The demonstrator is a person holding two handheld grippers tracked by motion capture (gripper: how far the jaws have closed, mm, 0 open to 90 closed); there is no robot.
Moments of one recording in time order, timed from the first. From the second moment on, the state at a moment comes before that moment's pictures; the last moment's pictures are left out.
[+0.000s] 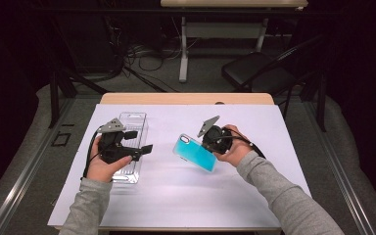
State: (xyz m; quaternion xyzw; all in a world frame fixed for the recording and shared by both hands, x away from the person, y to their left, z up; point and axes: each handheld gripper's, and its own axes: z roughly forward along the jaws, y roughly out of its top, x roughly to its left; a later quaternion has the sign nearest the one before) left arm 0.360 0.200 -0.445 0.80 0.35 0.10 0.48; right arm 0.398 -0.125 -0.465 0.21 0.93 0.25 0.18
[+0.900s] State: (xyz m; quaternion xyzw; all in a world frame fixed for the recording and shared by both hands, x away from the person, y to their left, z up) left arm 0.356 0.189 -0.445 0.79 0.34 0.09 0.50; right arm 0.381 -0.127 -0.460 0.35 0.82 0.38 0.23
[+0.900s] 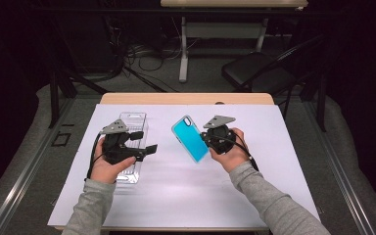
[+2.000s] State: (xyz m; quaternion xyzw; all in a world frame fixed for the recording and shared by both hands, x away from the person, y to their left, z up) left arm 0.345 0.165 -0.454 0.76 0.34 0.05 0.55; right arm 0.366 -0.104 -0.465 0.37 0.76 0.47 0.26
